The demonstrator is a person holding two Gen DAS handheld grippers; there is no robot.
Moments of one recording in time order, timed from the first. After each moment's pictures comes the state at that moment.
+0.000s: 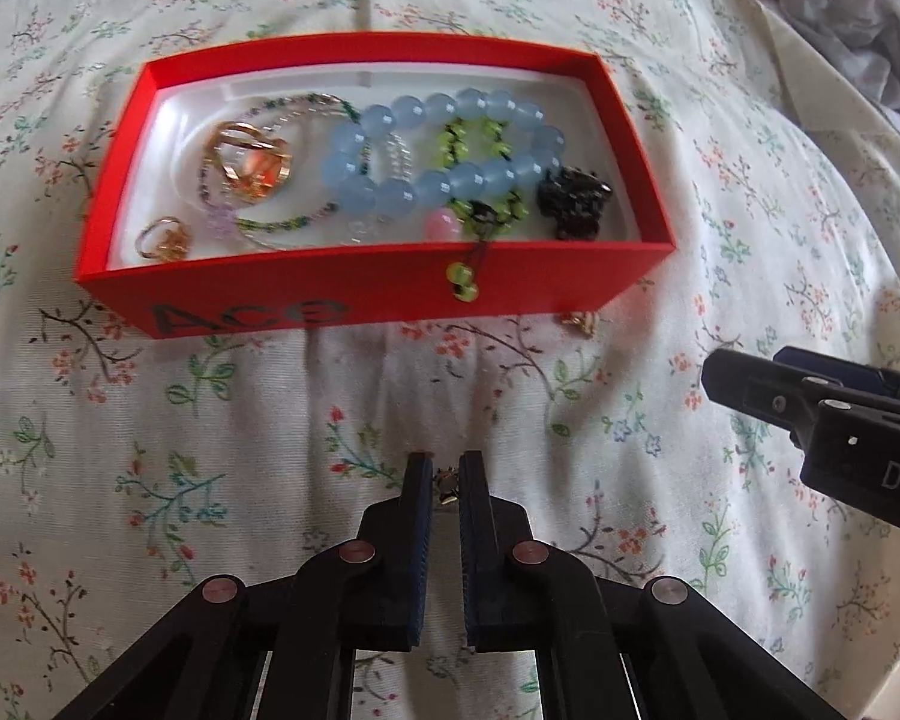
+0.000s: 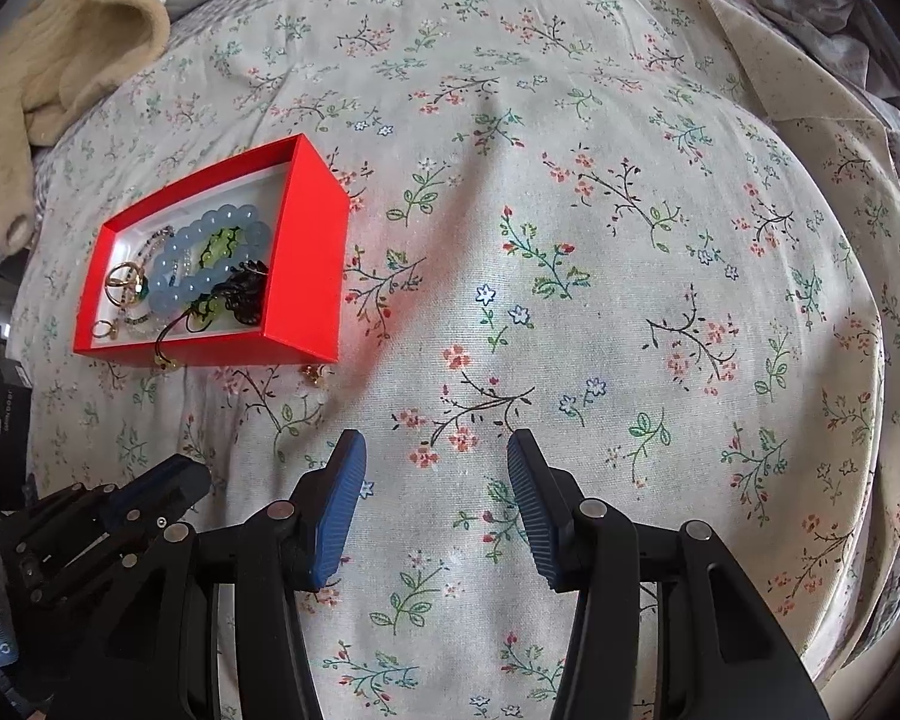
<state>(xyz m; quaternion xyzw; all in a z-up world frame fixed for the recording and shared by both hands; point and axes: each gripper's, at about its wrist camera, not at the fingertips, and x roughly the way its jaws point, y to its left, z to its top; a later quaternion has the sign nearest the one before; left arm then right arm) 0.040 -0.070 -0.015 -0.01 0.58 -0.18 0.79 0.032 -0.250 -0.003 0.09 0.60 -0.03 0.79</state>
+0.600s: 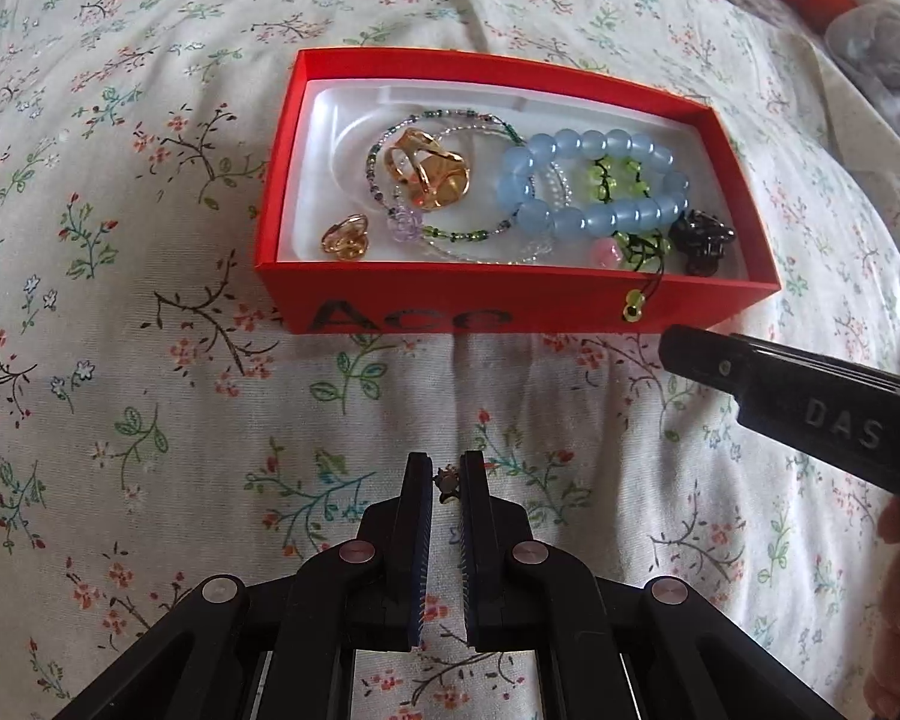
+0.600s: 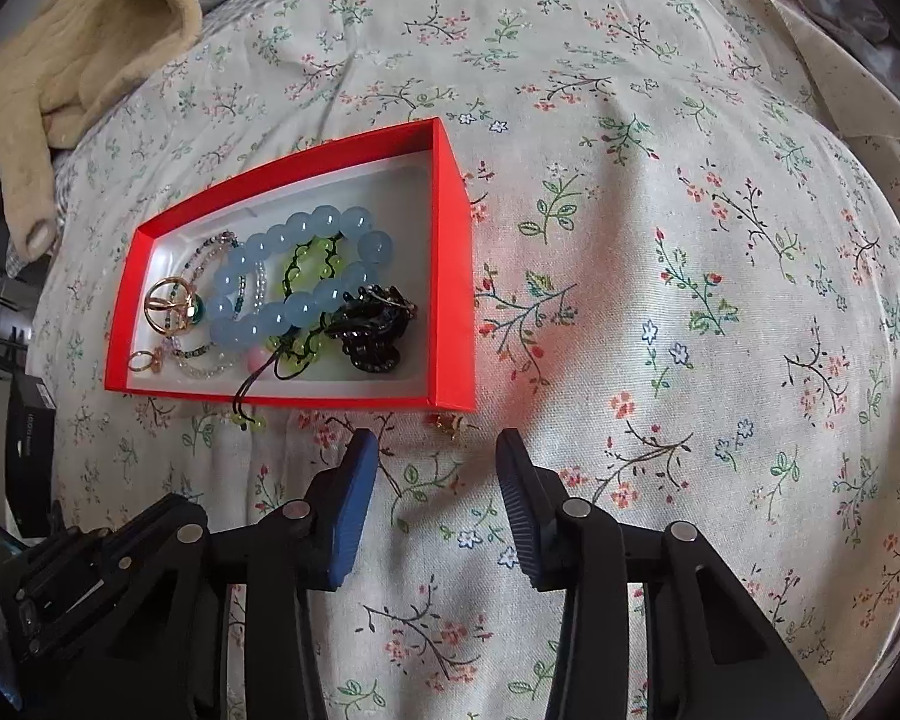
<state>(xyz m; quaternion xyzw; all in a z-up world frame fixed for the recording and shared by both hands) 0.052 -0.022 -0.014 -0.02 0.58 -0.15 0.80 0.061 -0.197 -0.020 0.12 0.60 0.00 0.79</state>
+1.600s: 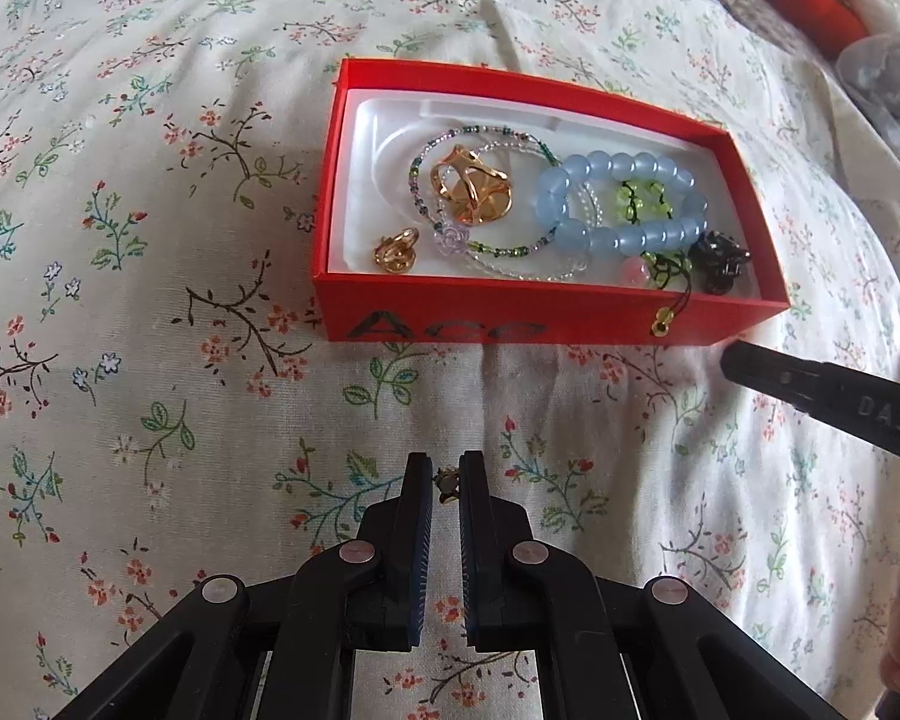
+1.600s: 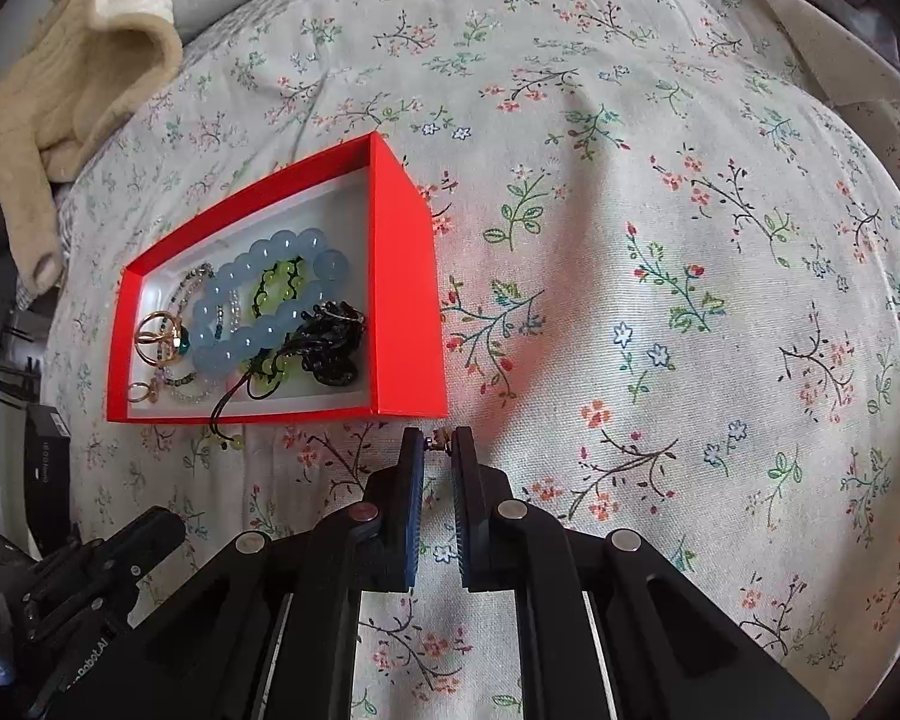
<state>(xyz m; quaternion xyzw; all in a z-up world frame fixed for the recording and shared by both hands) 0.053 -0.009 -0.010 -0.05 0.58 -0.14 0.80 0.055 -0.221 -0.021 0.16 0.59 0.00 0.80</state>
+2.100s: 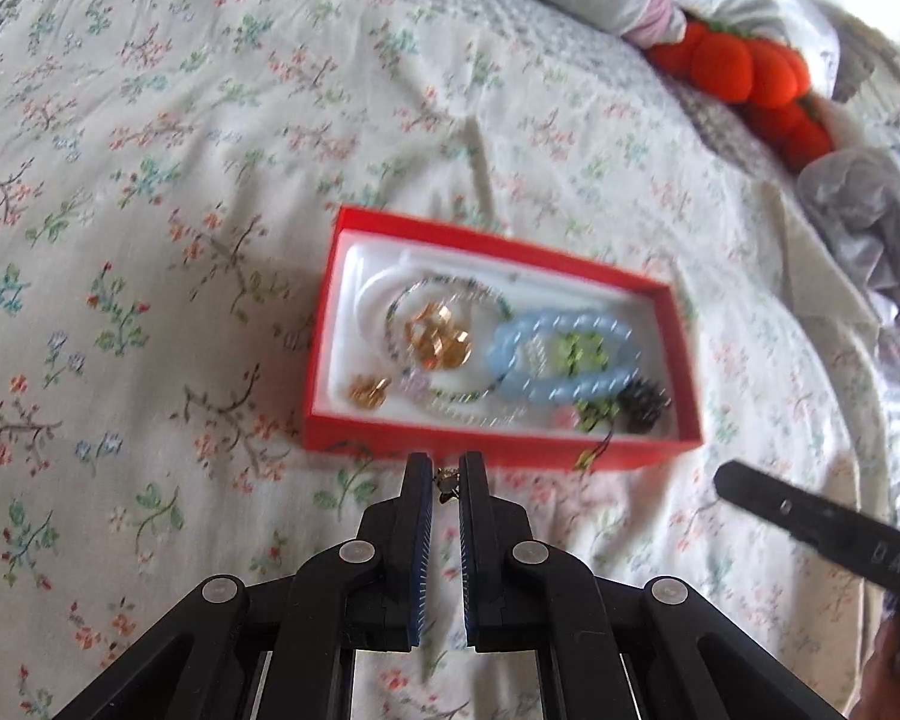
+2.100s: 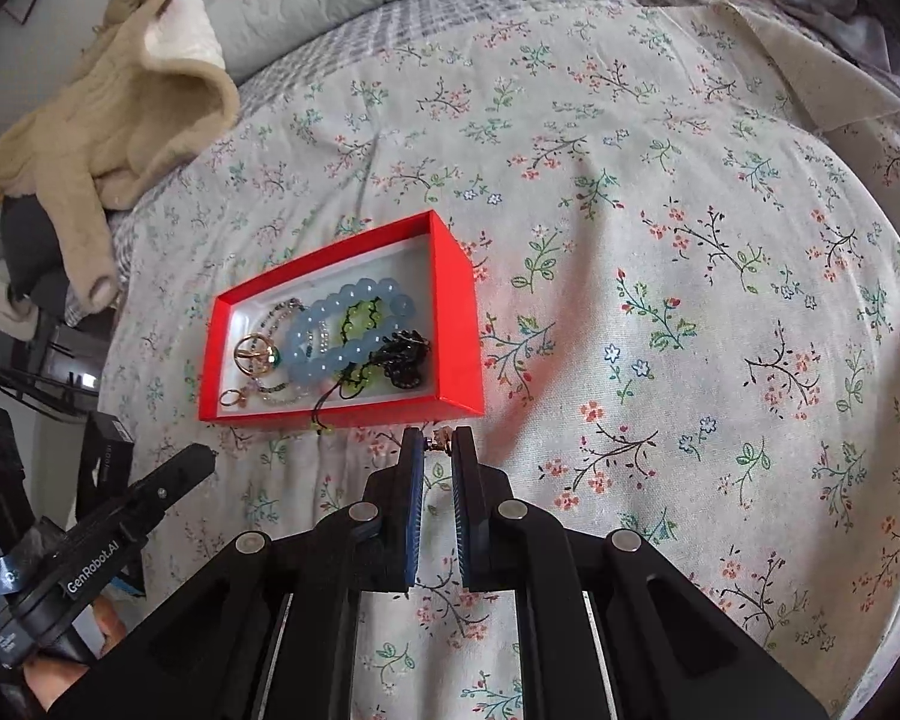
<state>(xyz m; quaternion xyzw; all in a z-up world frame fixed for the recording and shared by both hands) 0.063 0.004 0.023 -0.13 0.51 -0.16 0.84 0.031 -0.227 0.028 0.19 0.54 0.04 0.82</state>
